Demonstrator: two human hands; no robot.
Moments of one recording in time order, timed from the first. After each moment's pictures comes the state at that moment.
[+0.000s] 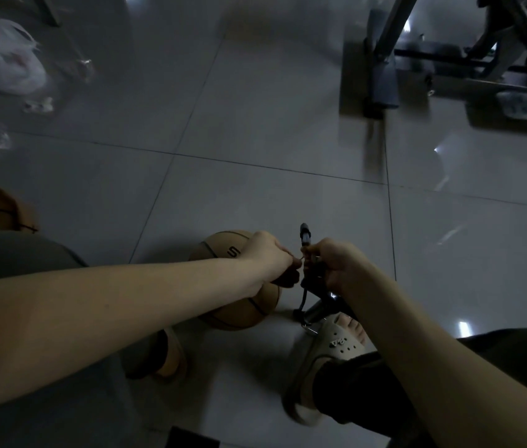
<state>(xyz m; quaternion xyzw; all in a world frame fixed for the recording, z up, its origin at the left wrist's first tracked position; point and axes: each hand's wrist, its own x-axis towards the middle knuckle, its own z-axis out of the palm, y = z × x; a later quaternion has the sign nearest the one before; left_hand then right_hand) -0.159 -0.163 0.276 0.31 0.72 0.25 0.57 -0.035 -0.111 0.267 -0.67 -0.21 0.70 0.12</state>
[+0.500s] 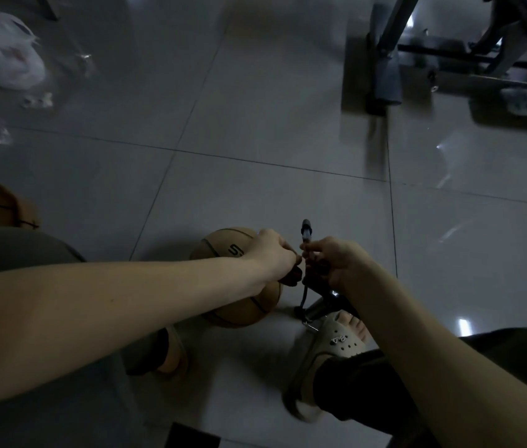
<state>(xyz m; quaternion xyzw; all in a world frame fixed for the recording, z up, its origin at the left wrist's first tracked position) -0.158 -0.162 0.266 0.36 0.72 0.22 0.55 -0.035 -0.111 0.270 -0.67 -0.23 0.70 0.10</state>
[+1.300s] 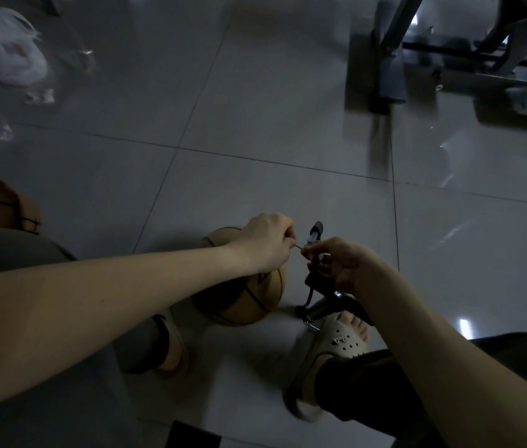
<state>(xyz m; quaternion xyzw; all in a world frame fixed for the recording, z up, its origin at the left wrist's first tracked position) -0.185 -0.147 0.278 0.67 0.67 0.13 0.30 -0.028 -0.111 0.272 -0.65 -0.20 0.73 0.10</state>
